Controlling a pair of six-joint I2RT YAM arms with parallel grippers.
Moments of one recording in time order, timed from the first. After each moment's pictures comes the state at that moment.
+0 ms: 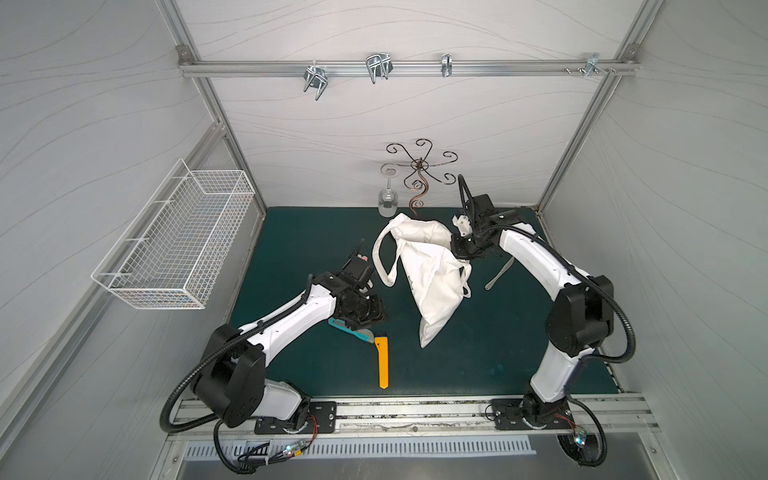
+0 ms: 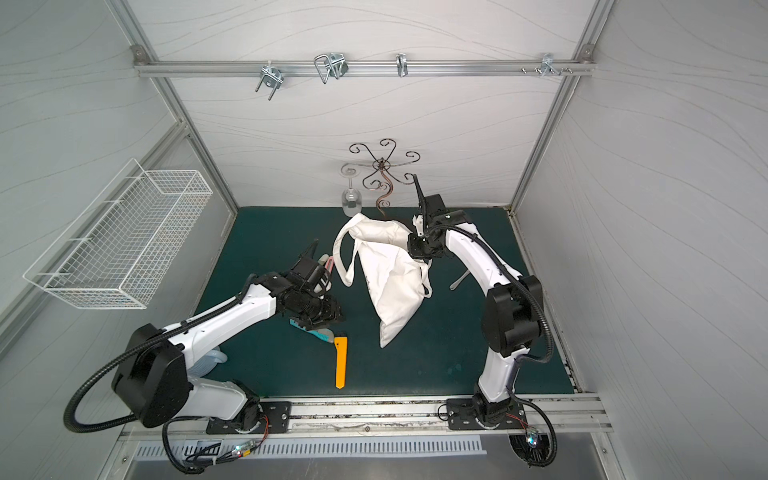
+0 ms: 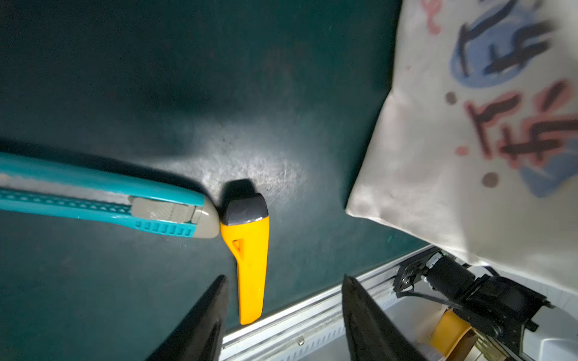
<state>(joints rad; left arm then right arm) -0.58 1.43 0.96 -0.82 0.38 -0.73 0.39 1.79 1.62 -0.95 -0.25 0.25</state>
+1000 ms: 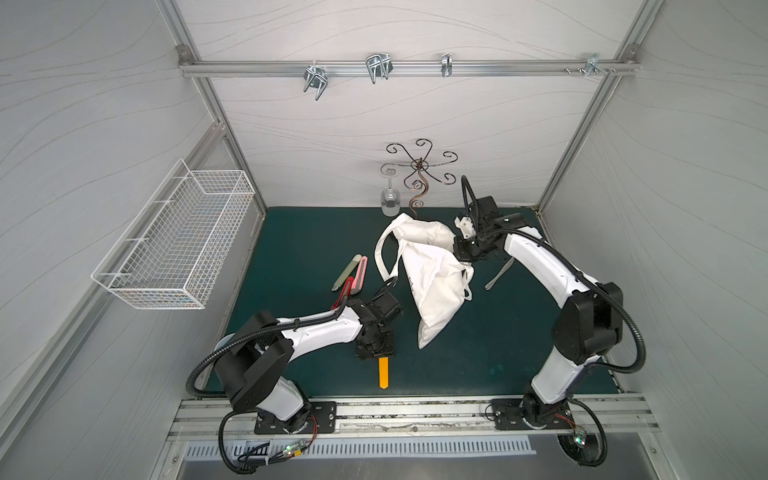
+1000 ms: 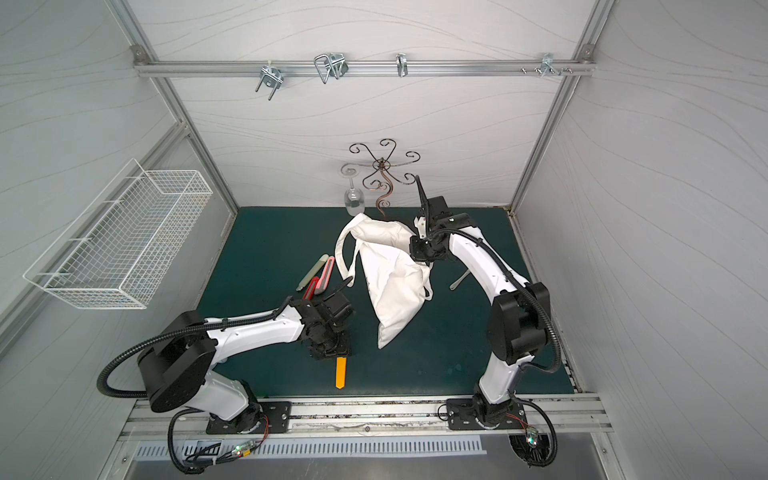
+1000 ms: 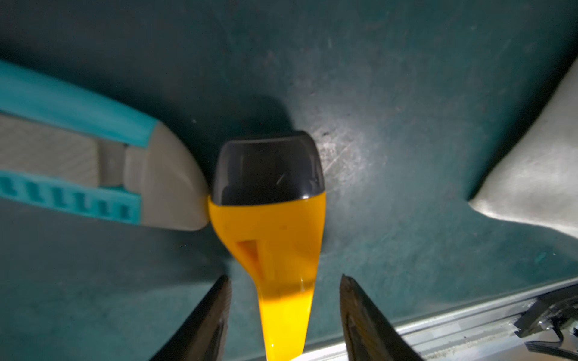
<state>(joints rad) -0.85 1.52 0.81 -0.71 0.17 -0.91 0.39 1.73 1.58 -0.95 -0.25 0.24</state>
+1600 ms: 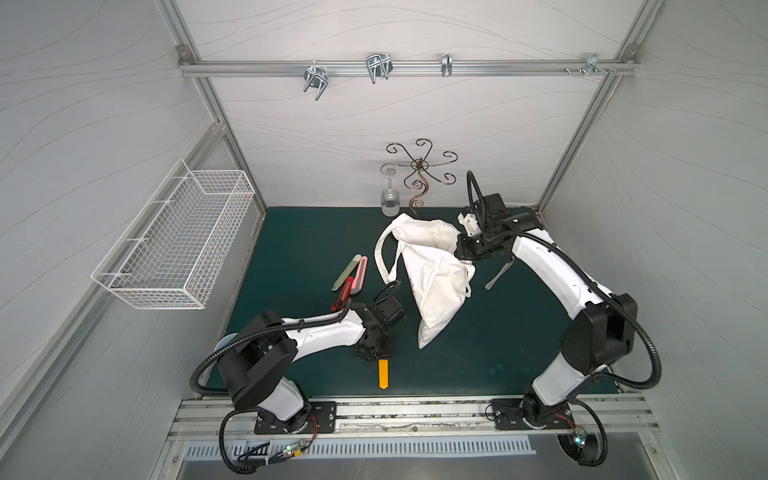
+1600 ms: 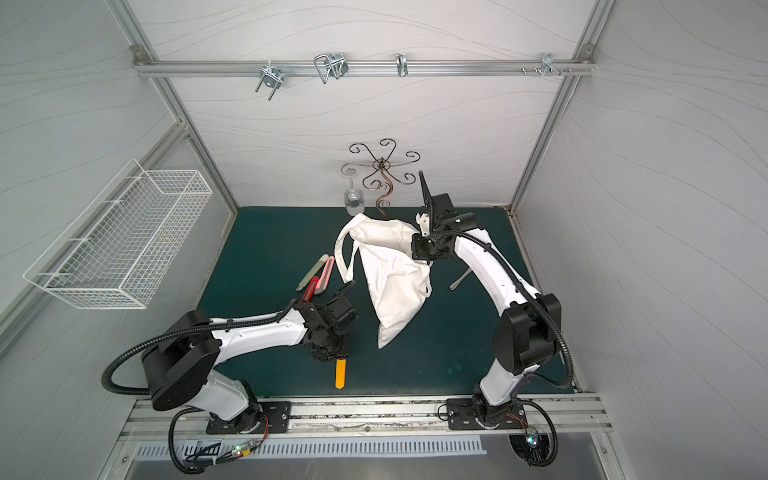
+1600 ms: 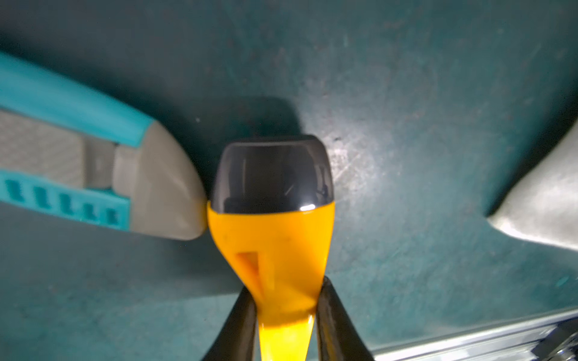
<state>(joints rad) -0.88 1.54 0.80 -0.69 0.13 -0.96 0.40 1.65 1.58 -0.97 -0.25 0.24</state>
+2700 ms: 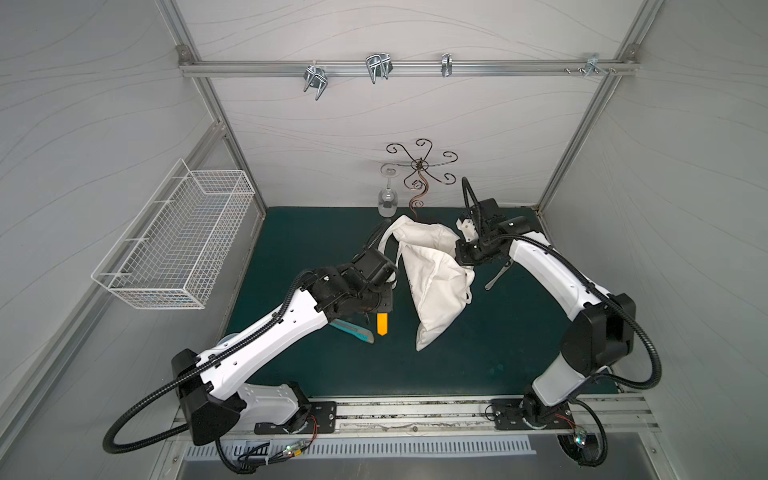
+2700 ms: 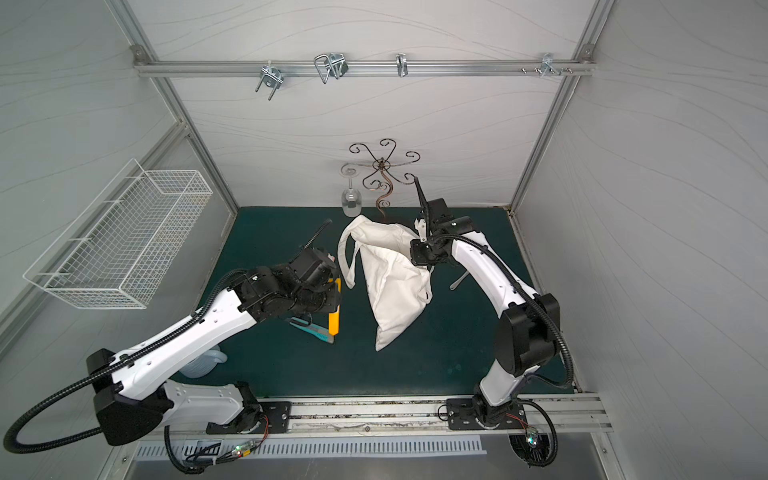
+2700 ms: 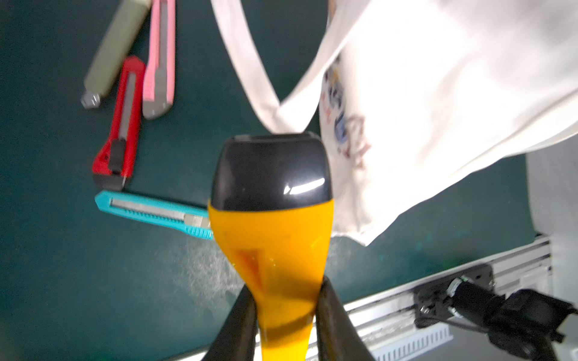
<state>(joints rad) -0.81 1.30 1.37 -1.07 -0.14 -0.75 0.44 1.65 1.53 -0.98 -0.19 0.23</state>
